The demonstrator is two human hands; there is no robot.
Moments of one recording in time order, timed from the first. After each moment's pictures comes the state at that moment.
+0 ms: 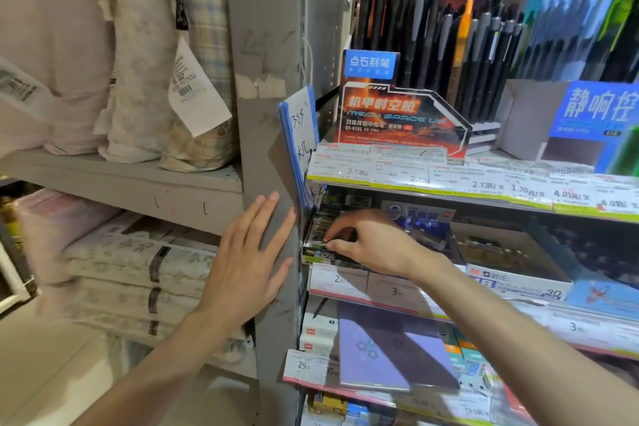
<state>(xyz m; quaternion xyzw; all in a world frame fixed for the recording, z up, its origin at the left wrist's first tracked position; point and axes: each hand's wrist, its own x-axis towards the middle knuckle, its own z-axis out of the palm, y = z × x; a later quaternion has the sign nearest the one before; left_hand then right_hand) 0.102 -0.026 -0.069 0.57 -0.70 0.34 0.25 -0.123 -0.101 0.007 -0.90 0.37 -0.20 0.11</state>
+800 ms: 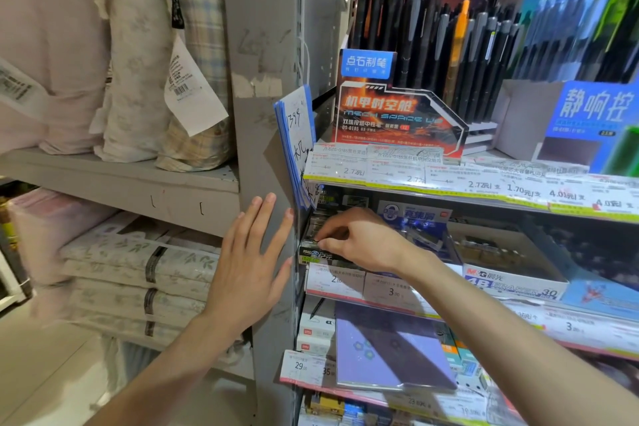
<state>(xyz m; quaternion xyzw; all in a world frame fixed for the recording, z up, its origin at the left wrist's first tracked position) 0.092 -0.032 -0.077 0.58 -0.69 0.34 0.27 -0.113 -0.107 0.004 -0.89 0.37 -0.21 0.15</state>
